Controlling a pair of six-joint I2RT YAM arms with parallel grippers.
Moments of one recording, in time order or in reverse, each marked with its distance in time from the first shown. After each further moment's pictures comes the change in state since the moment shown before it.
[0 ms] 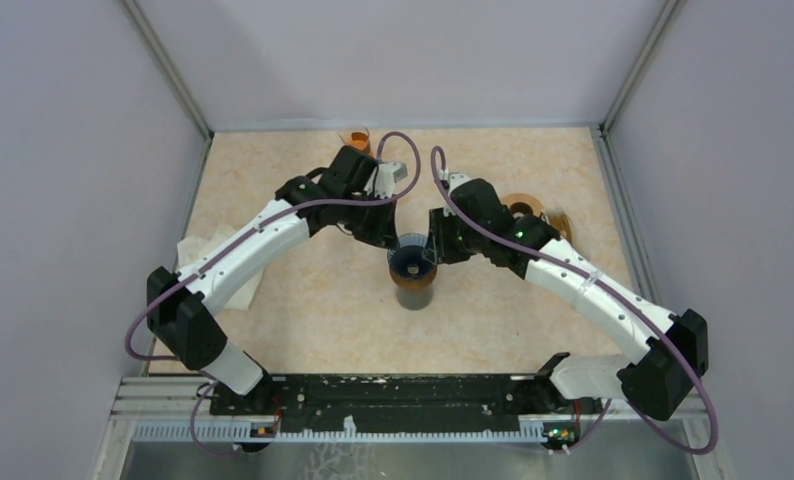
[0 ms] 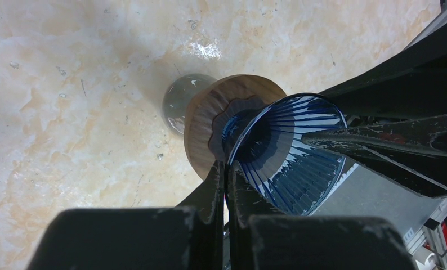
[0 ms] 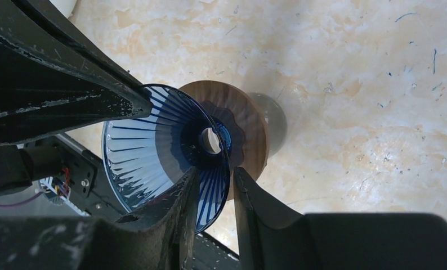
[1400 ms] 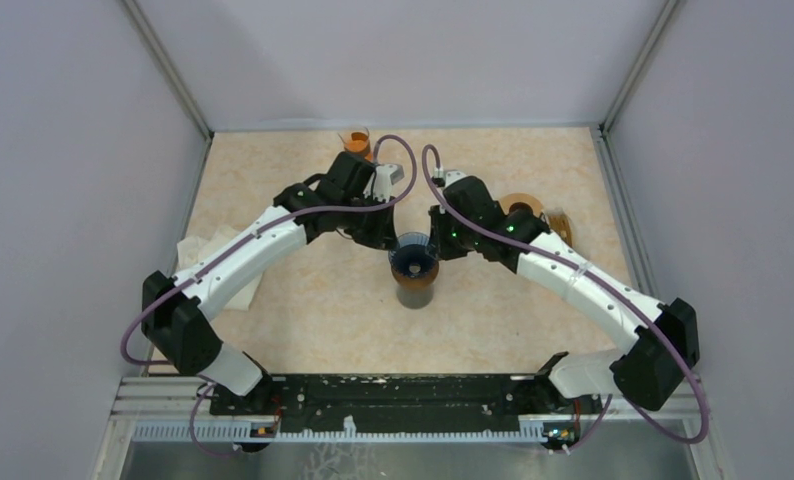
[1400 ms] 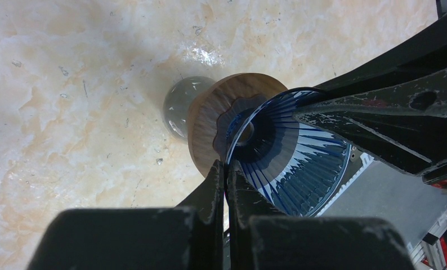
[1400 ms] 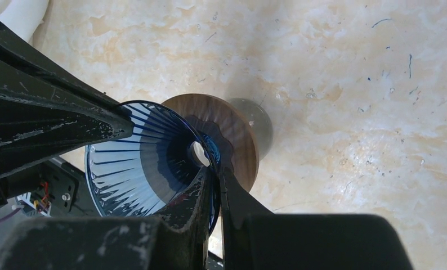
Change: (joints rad) left arm -0.009 -0.034 -0.071 0.074 -0.031 -0.041; right arm 0.007 0.058 0.027 -0.008 0.055 -0.017
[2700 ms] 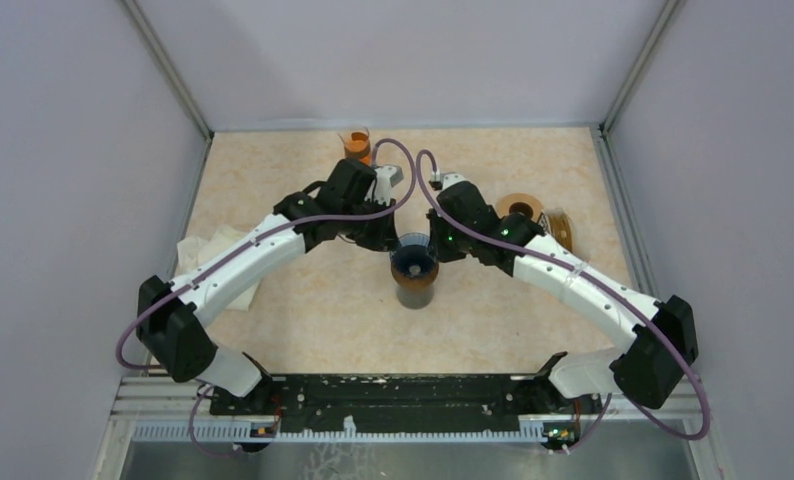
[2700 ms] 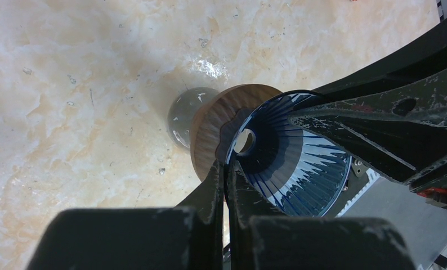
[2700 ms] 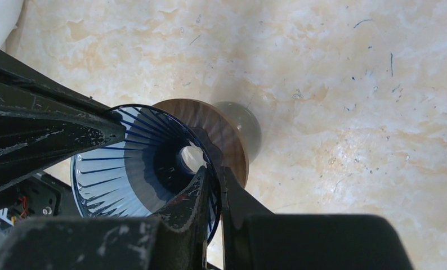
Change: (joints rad) left arm -0.028 -0.037 -0.067 0.085 -0.061 -0.032; right arm 0.040 0.009 -0.012 0.008 0.098 0.006
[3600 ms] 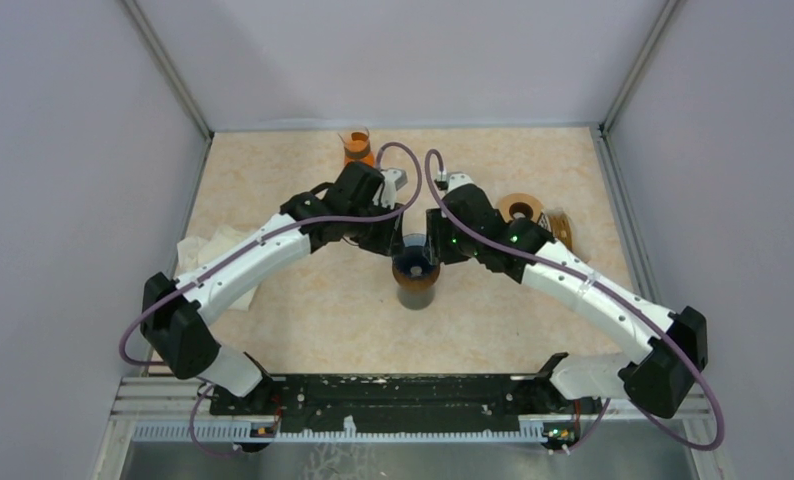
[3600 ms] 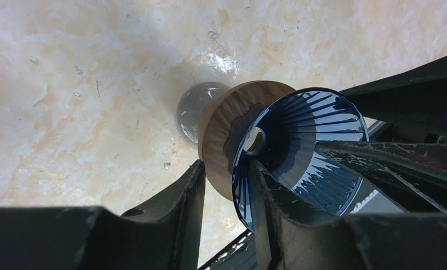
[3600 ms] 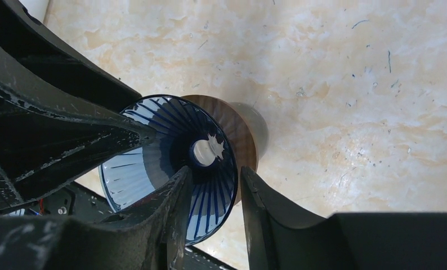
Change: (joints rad) left arm -0.028 0.024 0.026 -0.042 -0.061 -0.014; right arm 0.026 -0.059 0.000 -0.016 0.034 0.047
